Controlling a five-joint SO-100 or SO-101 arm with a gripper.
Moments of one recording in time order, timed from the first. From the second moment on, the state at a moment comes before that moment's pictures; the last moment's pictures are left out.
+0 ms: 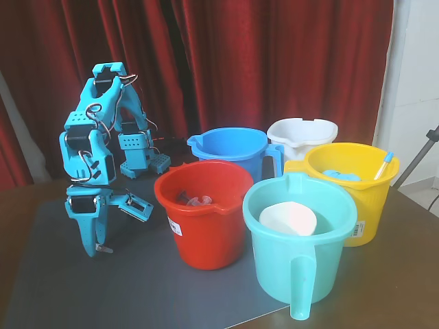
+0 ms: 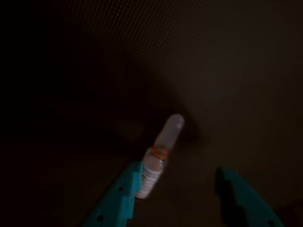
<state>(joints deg) 19.5 72.7 102.3 51.7 -7.2</state>
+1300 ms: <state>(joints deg) 21.4 72.7 103.4 51.8 -5.5</state>
